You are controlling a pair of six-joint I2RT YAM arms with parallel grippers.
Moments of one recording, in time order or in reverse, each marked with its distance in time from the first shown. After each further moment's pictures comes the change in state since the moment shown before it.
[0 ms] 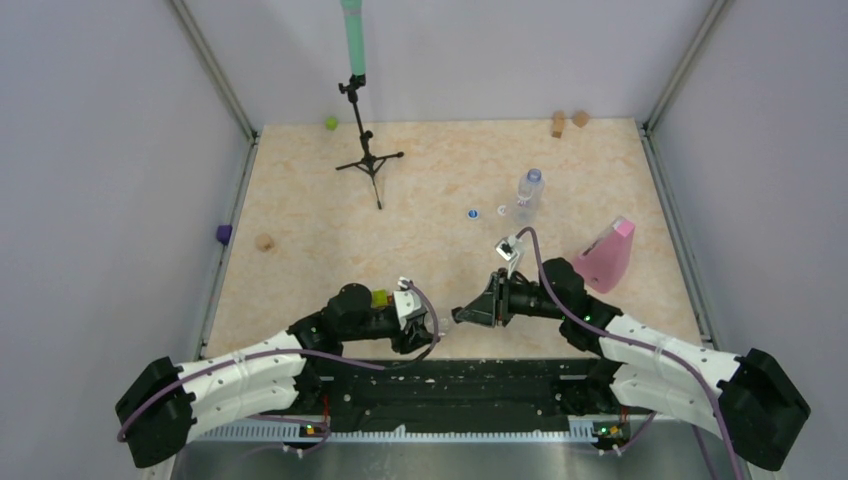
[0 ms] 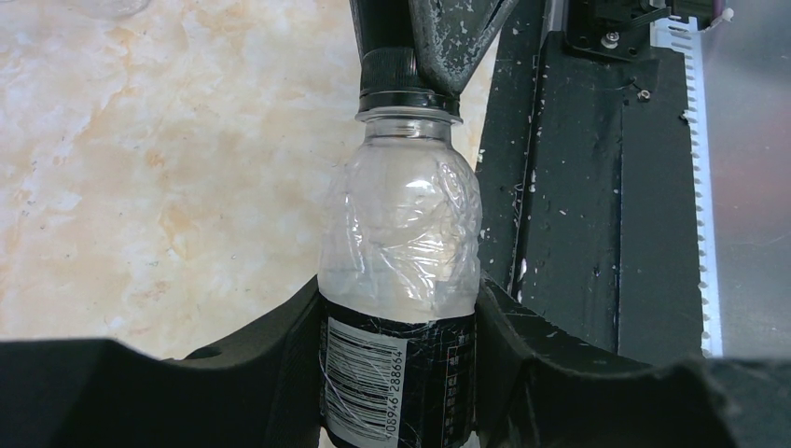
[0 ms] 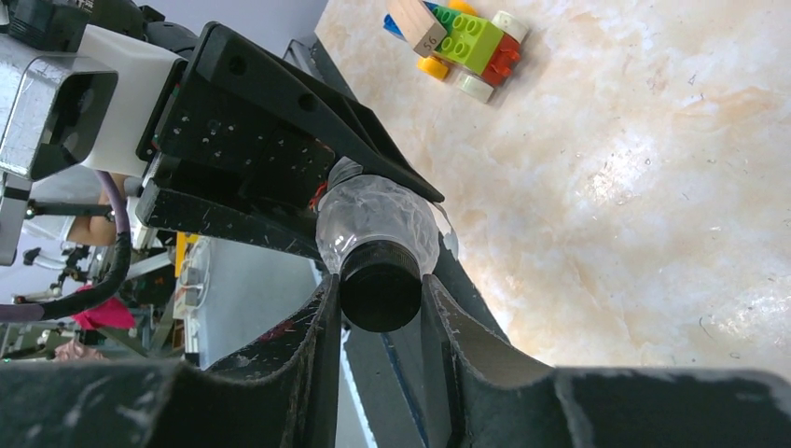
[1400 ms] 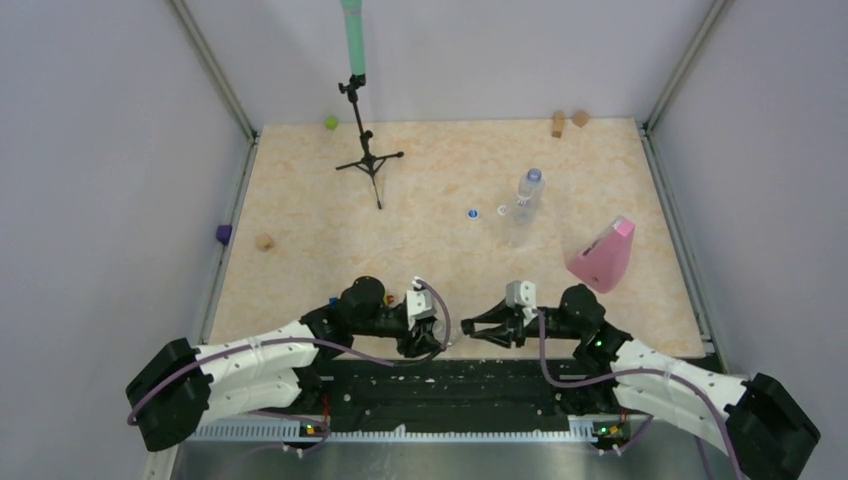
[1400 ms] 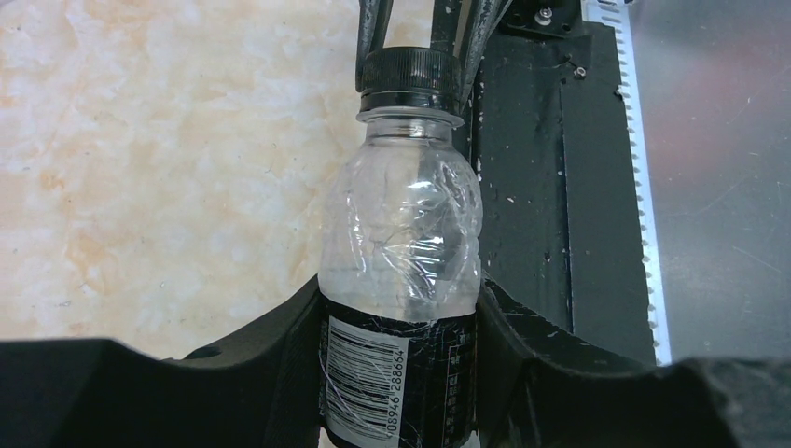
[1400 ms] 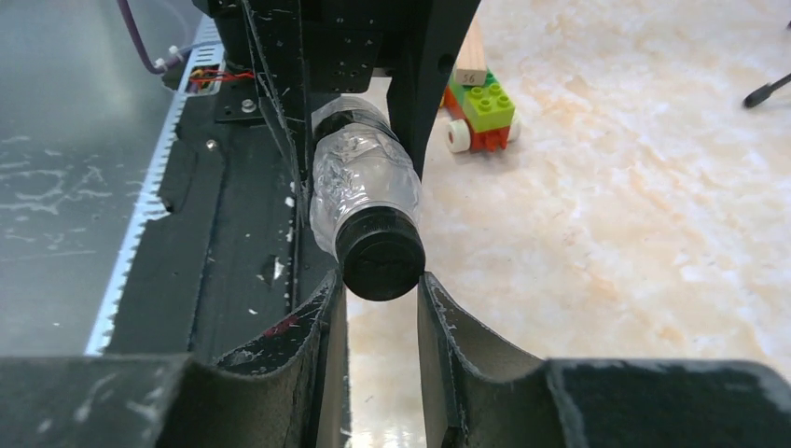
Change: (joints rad) left arm -0.003 0.141 0.055 0.005 0.141 -0.008; right arm -0.006 -0.163 -0.240 0.259 -0.195 -0.776
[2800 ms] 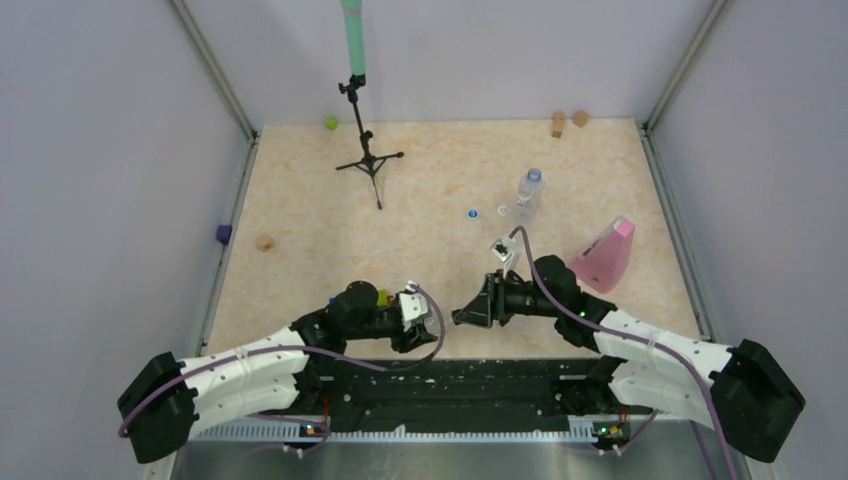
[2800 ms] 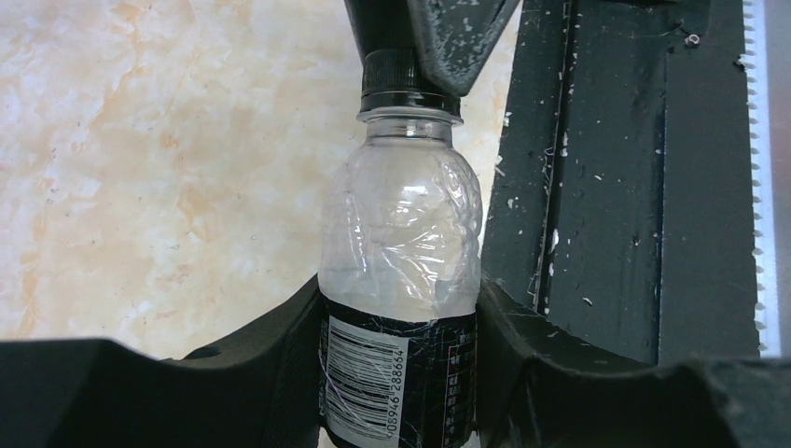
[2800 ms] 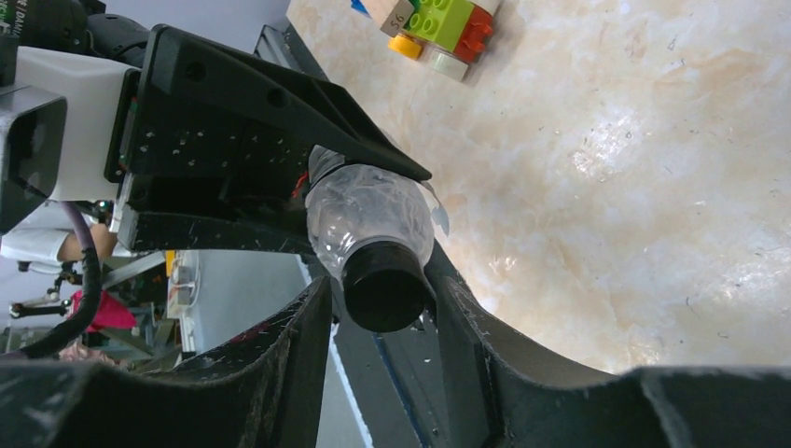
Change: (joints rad) left arm -0.004 -0.111 -0.018 -0.098 -0.177 0.113; right arm 0.006 0.220 0.263 -0.311 0.206 0.771
